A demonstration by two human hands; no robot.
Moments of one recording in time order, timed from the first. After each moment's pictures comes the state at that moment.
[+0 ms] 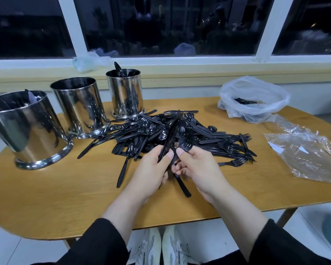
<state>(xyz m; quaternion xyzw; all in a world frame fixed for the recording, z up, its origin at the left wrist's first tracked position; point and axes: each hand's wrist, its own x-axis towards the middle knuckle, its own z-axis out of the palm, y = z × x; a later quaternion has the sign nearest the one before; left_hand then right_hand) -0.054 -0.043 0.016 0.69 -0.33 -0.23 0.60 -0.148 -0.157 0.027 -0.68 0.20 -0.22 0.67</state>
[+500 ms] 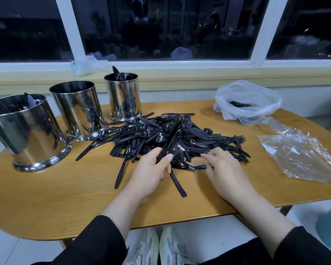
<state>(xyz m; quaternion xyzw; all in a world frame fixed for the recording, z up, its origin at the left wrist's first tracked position) -0.052 -0.044 0.017 0.70 -0.33 -0.24 0.59 -0.198 -0.215 0.011 -0.95 0.25 -0.17 0.09</state>
